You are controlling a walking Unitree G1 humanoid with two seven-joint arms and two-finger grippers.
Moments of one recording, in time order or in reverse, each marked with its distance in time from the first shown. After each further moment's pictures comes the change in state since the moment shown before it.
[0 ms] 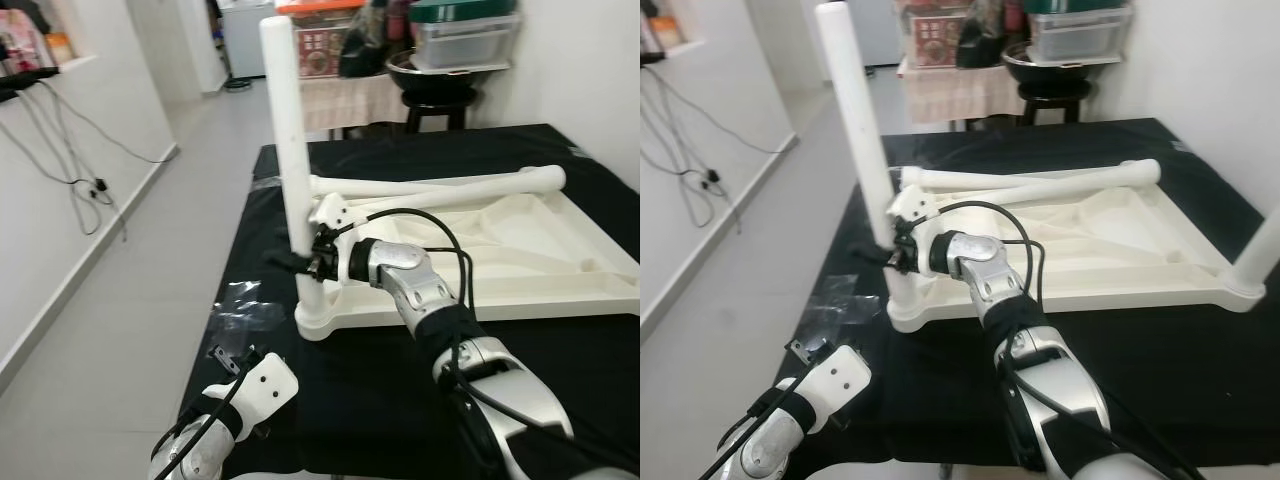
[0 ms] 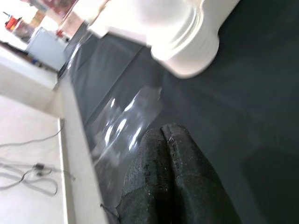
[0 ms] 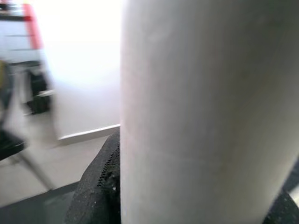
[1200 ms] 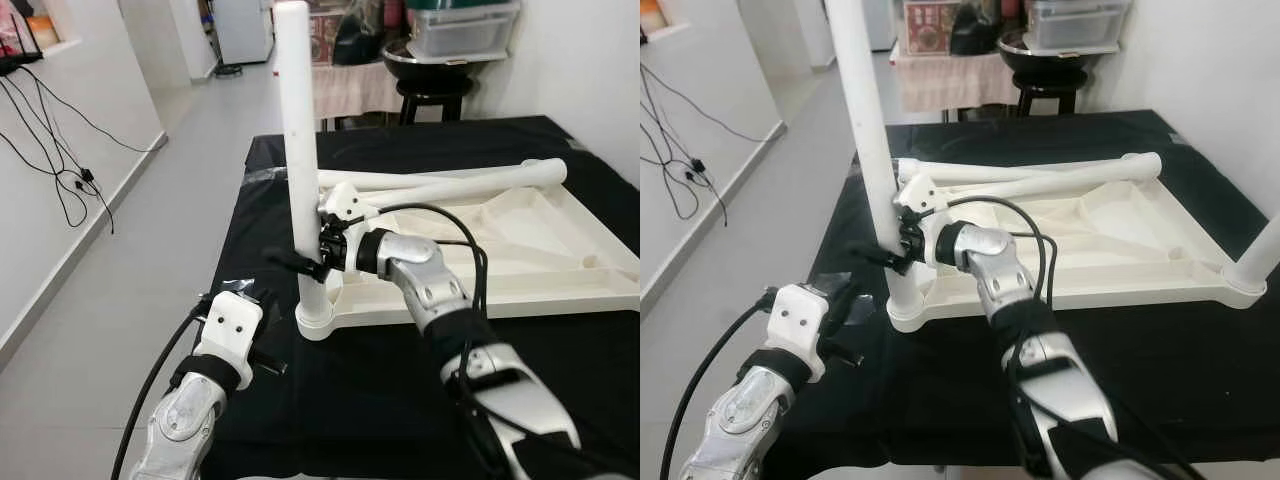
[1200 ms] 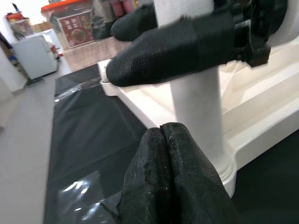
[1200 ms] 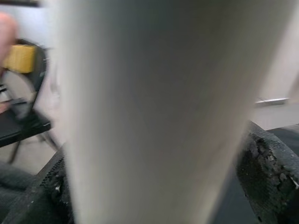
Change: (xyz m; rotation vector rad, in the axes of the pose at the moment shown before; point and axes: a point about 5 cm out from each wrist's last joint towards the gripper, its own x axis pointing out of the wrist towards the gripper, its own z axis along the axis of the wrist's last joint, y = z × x) left arm 0.012 0.041 0.036 -0.540 -0.294 0.104; right arm 0.004 0.002 0.024 -0.073 -0.008 0.417
